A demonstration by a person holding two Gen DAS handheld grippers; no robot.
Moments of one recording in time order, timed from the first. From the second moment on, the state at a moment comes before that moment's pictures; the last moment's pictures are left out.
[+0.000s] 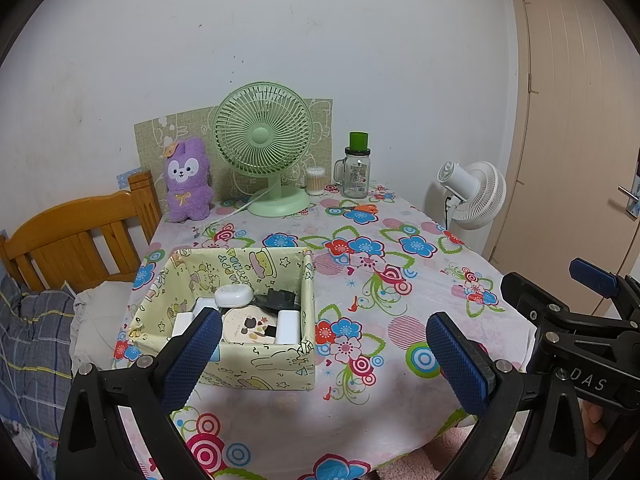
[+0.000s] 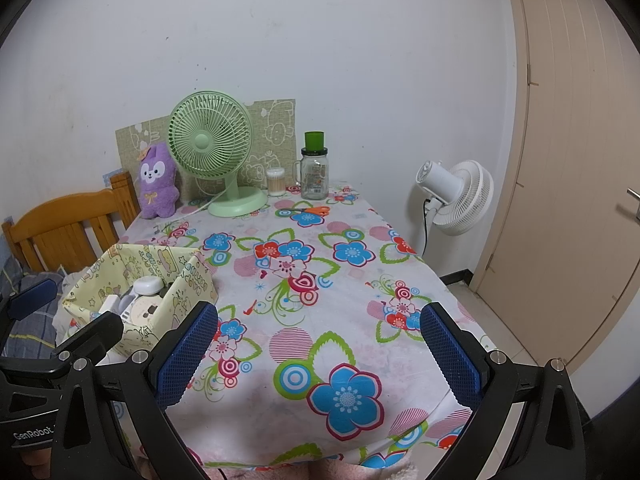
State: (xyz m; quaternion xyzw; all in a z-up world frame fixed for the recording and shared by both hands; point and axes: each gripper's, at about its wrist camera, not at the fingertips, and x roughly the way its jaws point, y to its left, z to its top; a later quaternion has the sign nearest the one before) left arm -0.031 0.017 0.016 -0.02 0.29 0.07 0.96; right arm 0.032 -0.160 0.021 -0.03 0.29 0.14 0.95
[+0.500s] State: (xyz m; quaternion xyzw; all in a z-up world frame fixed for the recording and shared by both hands) left arm -0.029 0.015 0.013 -0.02 0.29 0.07 0.95; right arm 0.033 -0.160 0.019 -0.03 0.29 0.14 0.95
